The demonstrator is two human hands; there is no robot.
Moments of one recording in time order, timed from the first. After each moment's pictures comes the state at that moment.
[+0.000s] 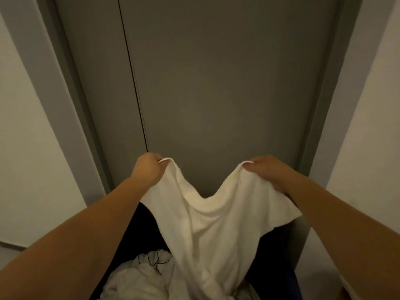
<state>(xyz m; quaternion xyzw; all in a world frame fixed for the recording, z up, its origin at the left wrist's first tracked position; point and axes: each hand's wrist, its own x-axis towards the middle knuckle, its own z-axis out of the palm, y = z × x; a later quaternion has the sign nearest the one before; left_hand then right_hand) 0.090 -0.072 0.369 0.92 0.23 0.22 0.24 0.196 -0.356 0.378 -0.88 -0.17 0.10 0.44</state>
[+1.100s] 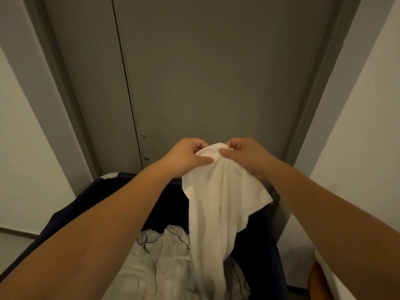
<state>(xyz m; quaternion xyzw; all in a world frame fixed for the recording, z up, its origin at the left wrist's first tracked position) 0.094 -0.154 0.362 0.87 0.02 0.11 0.48 0.163 -0.331 0.371 -0.83 -0.26 0.08 0.48</state>
